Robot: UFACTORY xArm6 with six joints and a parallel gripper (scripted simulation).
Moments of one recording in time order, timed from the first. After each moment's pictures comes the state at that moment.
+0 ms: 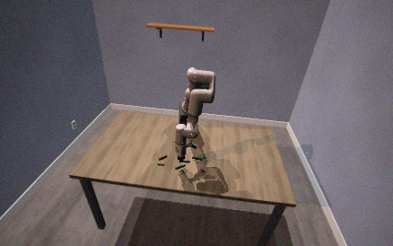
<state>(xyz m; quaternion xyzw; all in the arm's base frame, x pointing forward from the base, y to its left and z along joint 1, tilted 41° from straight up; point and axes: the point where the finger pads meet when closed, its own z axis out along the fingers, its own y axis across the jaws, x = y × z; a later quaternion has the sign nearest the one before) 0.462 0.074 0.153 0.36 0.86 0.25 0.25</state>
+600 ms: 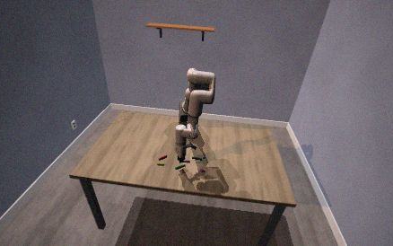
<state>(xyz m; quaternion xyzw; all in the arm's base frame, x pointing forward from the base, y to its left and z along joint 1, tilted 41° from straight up) 0.465 0.075 0.149 0.36 0.86 0.25 0.25</state>
